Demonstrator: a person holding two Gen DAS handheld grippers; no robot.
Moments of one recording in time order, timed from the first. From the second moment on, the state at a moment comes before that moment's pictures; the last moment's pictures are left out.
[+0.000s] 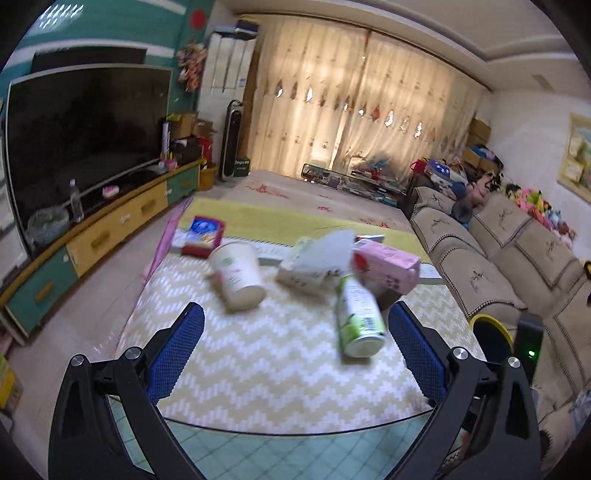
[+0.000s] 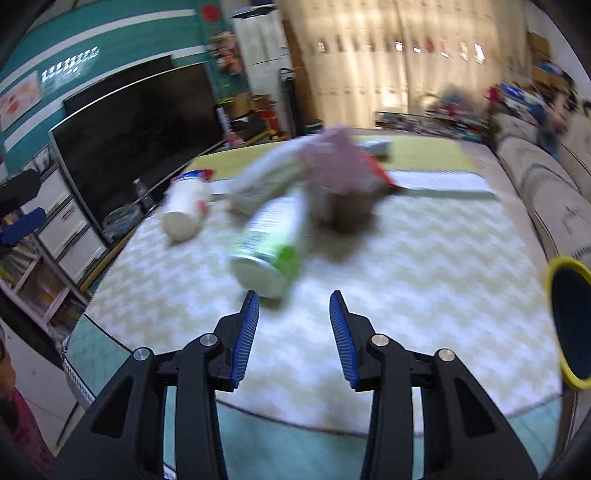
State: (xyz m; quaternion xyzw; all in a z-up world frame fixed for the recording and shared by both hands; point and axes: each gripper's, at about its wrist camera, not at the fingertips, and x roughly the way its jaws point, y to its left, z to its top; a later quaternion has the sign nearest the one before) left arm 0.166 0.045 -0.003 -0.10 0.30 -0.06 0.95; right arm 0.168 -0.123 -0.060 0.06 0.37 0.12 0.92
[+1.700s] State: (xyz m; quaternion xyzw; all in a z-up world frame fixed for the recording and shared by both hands) left arm 0.191 -0.027 -0.047 -0.09 0.36 -0.14 0.92; right arm 0.126 -0.268 0.028 0.13 0.28 -0.01 0.95
